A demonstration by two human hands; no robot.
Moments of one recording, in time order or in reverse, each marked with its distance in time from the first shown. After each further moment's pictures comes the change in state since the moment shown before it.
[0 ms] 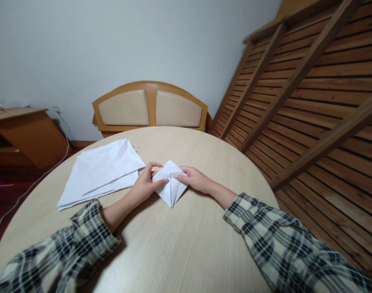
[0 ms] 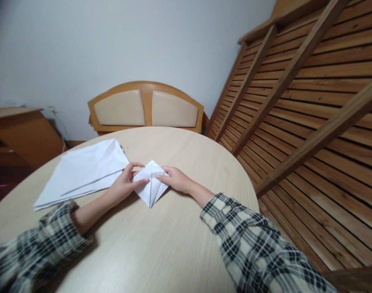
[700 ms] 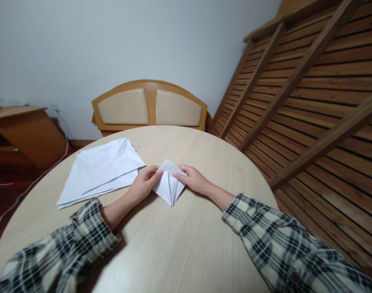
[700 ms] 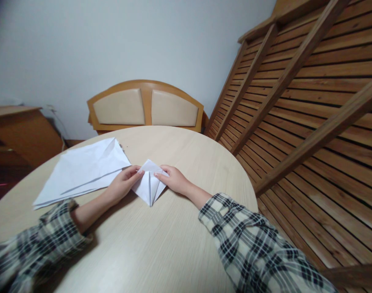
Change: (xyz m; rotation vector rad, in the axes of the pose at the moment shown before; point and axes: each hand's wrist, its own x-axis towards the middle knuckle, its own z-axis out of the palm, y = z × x) left_hand 0.007 -0.010 -0.004 0.066 0.049 0.059; right_hand 0.001 0.001 0.006 -0.204 0.135 -0.089
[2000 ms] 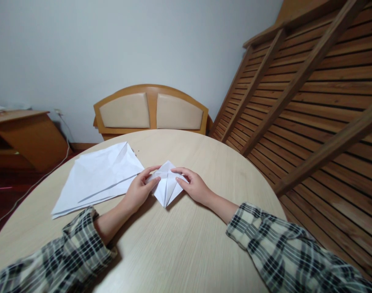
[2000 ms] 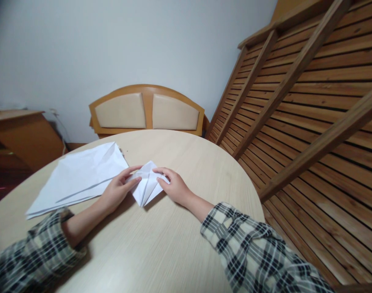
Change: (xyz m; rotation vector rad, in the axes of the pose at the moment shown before) left_hand 0.003 0.003 -0.002 -0.062 0.111 -0.003; right_hand -0.001 0.003 0.004 -0.077 0.186 -0.108
